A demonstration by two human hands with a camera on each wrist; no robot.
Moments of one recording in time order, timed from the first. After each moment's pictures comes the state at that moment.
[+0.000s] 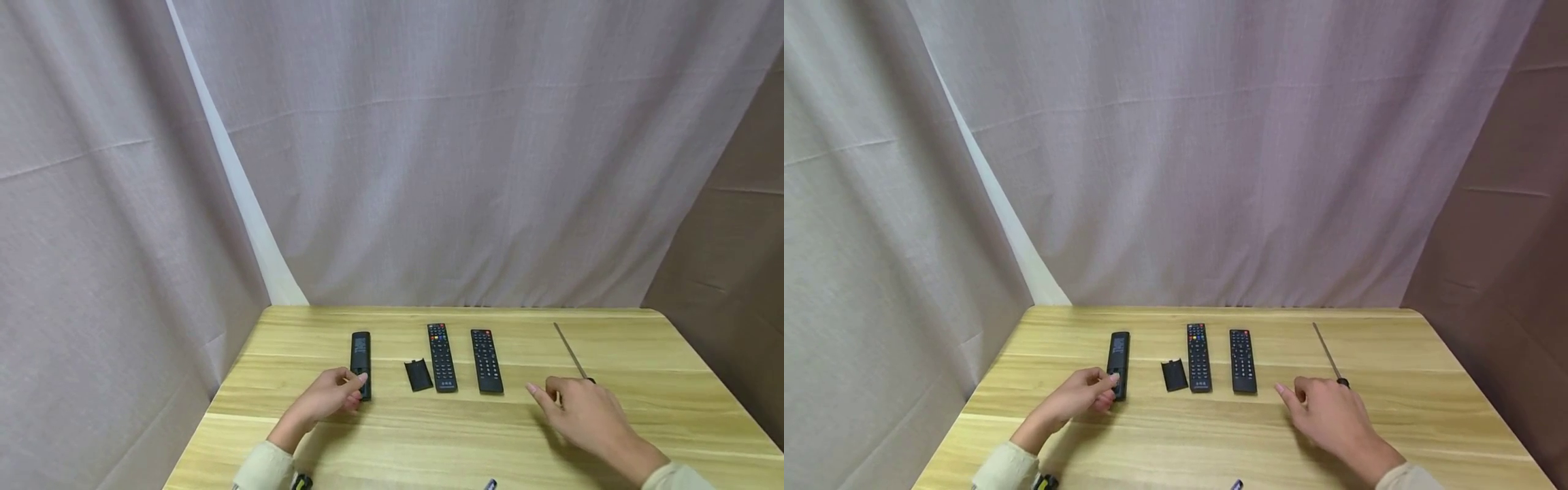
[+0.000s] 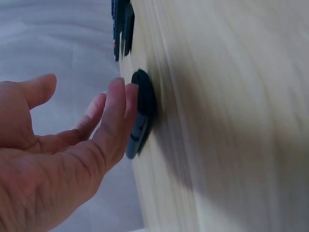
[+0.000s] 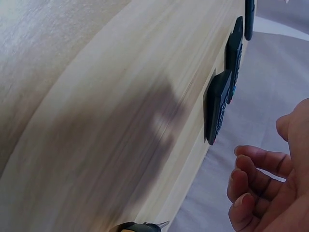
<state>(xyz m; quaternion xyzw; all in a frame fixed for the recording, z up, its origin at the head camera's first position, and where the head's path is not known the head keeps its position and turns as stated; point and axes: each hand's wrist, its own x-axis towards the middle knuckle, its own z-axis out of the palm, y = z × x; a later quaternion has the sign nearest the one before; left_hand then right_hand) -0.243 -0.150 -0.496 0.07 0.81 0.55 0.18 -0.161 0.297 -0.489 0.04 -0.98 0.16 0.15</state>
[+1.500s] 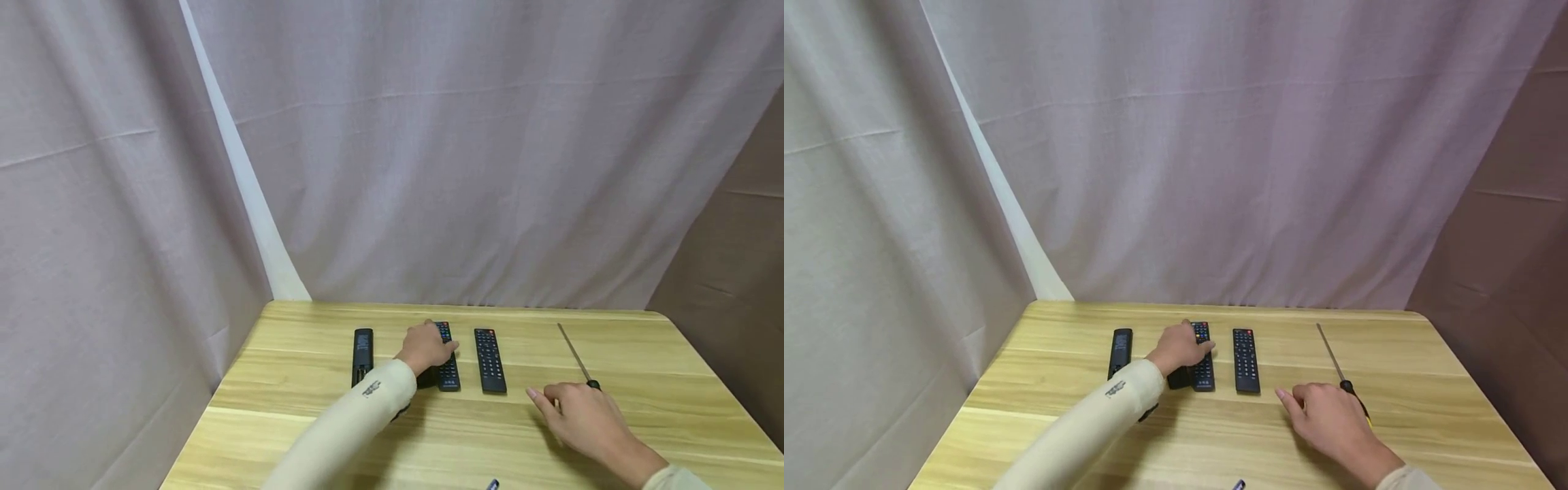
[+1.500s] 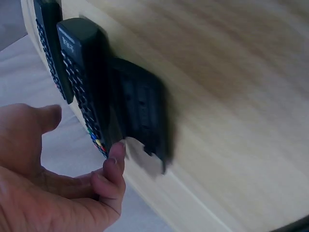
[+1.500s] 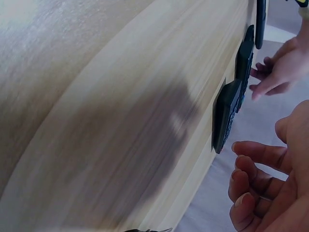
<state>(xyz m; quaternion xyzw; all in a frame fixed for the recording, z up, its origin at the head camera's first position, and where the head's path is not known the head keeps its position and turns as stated) -0.320 0.045 -0.486 0.09 0.98 0.18 0.06 -0.162 0.292 -0.493 0.06 -0.98 0.13 0.14</state>
